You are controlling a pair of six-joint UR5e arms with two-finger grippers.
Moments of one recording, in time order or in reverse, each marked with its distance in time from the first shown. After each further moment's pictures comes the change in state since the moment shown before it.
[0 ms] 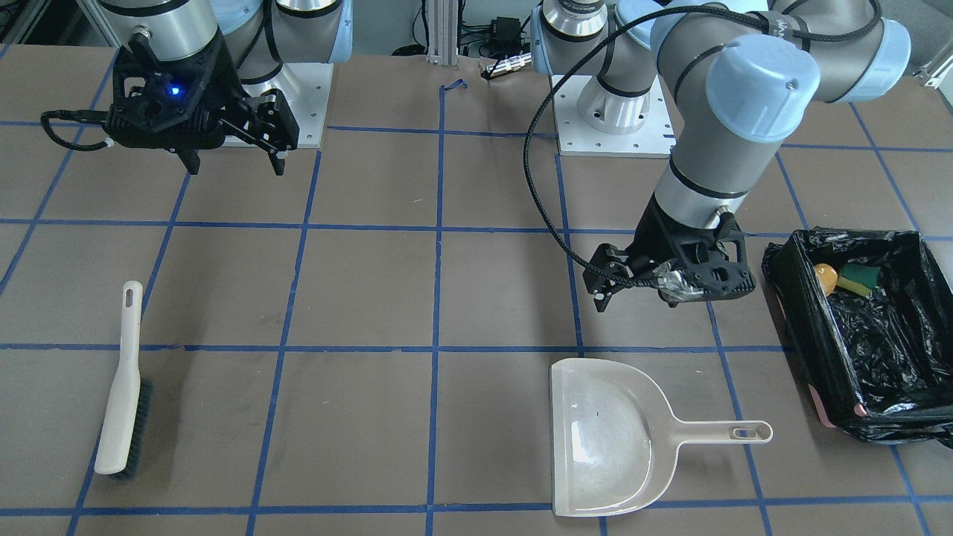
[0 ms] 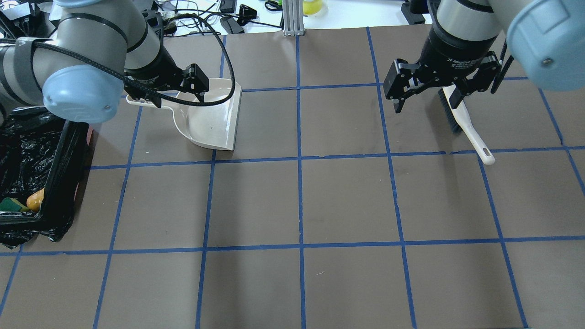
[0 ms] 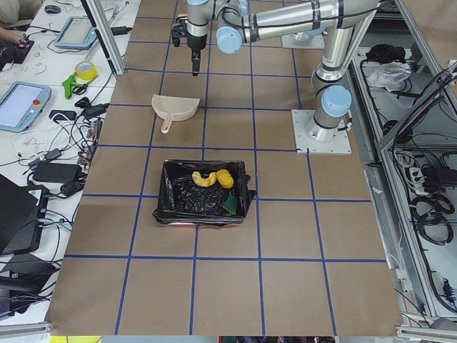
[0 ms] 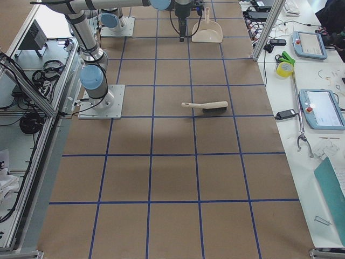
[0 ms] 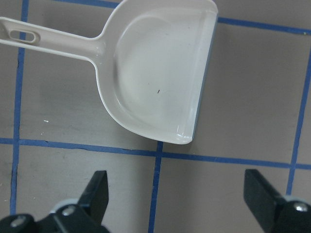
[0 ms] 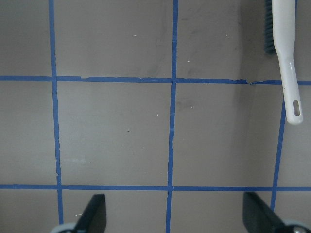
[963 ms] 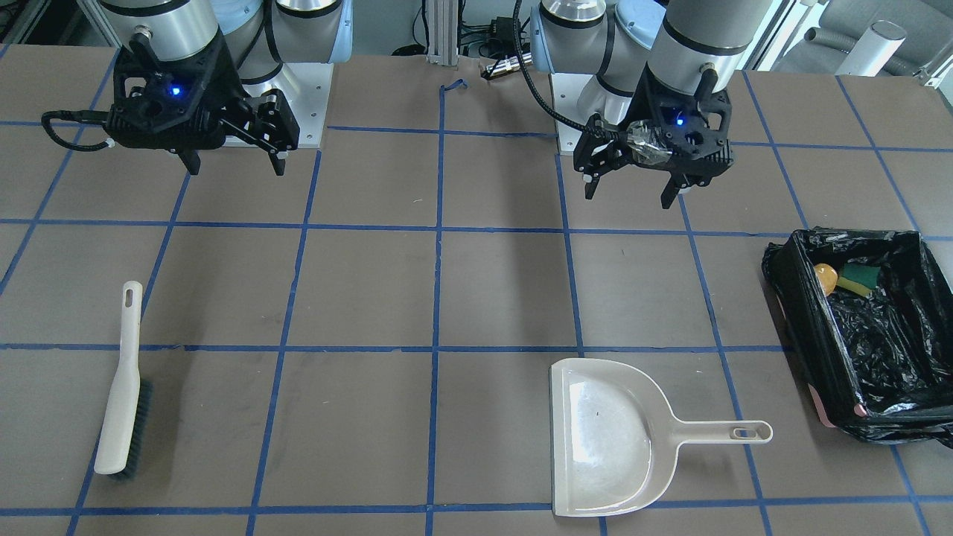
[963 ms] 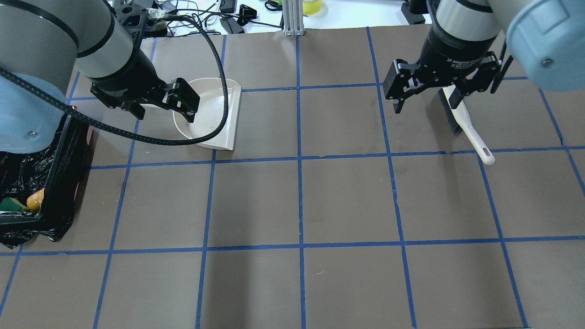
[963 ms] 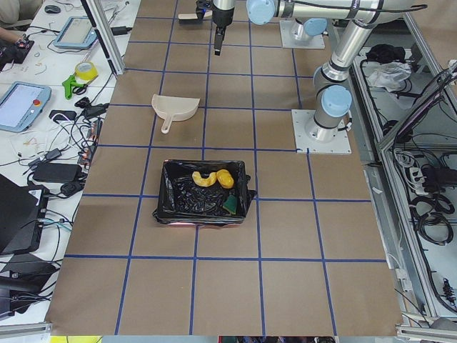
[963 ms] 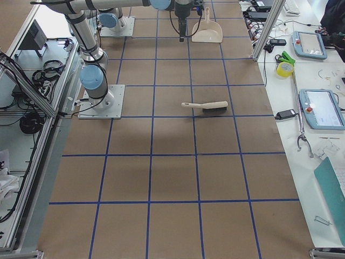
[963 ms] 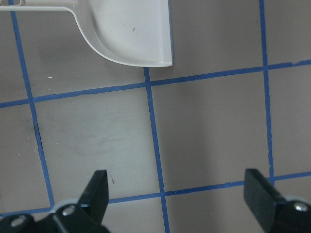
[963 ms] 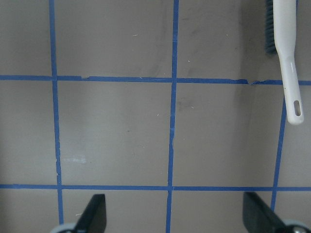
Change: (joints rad) left arm -0.030 0.192 0.017 -0.219 -0.007 0.108; right arm 0.001 0.000 0.001 0.000 0.000 0.000
